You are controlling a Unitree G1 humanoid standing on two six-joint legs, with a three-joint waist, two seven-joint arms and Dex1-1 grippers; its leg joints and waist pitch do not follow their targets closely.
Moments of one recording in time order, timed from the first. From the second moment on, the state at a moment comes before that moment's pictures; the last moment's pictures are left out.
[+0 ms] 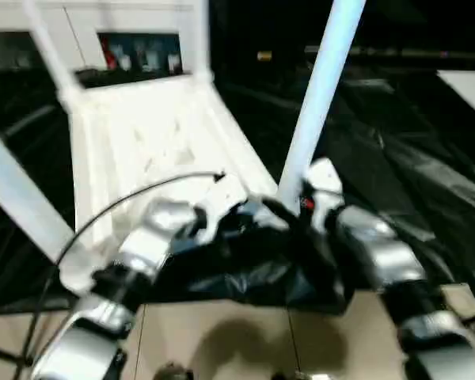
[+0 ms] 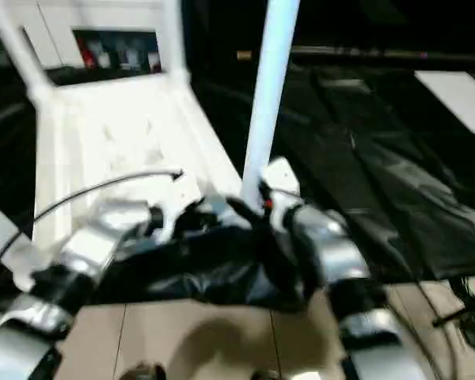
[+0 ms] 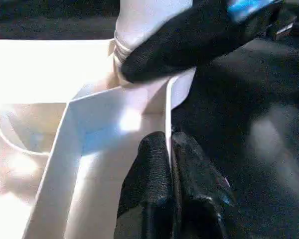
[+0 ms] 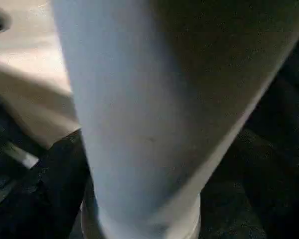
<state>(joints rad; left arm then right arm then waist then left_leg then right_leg) -0.60 0.26 -0.28 0.47 0.03 0.26 -0.98 -0.52 -0.30 0.15 0.54 0.09 0.09 0.72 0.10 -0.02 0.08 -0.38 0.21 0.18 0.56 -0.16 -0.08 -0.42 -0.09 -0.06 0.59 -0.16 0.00</state>
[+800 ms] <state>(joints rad) -0.54 0.32 -0.28 0.38 0.00 0.29 -1.07 -0.46 -0.38 0.17 0.41 0.16 0.16 0.96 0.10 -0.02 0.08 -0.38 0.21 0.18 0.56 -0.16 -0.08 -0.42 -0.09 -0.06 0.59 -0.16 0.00</state>
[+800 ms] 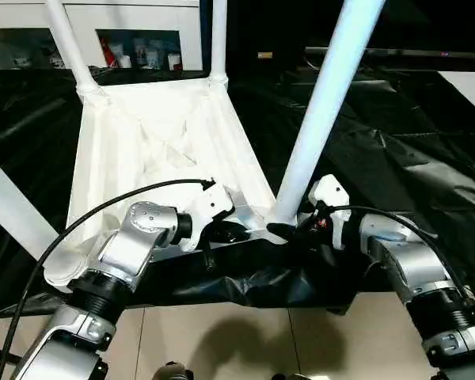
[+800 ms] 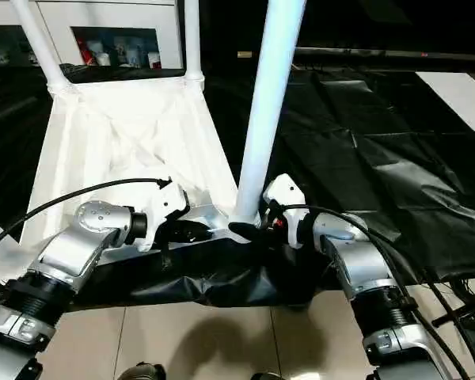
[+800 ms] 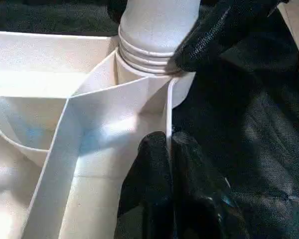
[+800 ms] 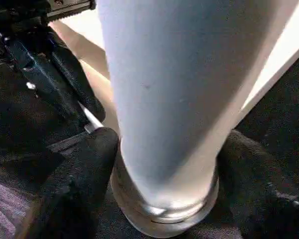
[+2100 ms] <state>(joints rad) -0.71 0.12 -0.27 0.64 0.09 0.27 -0.73 -0.59 -0.10 0.01 0.64 0.11 0.15 0.38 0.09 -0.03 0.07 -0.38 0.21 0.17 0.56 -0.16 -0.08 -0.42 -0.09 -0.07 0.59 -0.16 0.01</state>
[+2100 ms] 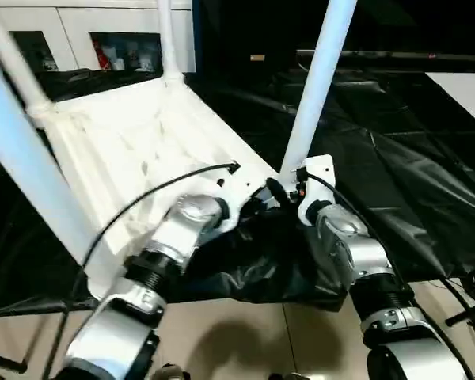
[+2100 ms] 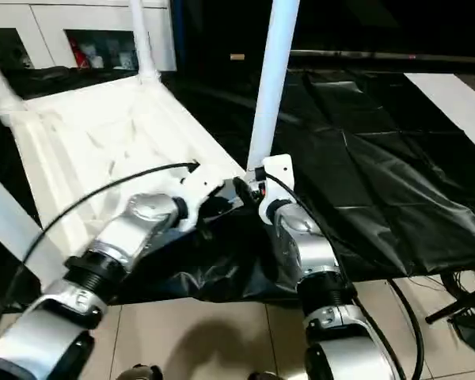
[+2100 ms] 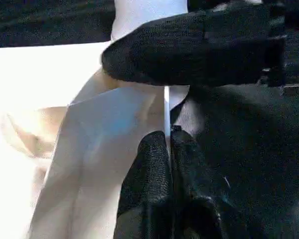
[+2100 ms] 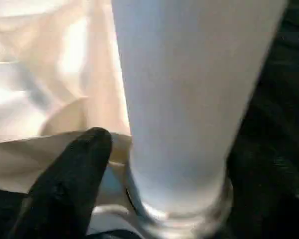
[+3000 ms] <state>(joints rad) -0.57 0.34 -0.28 0.42 -0.02 0.27 -1.14 -0.46 -0.36 0.15 0.37 0.20 0.22 0.97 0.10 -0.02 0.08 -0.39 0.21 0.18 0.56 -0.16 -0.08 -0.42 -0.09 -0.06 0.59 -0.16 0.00</state>
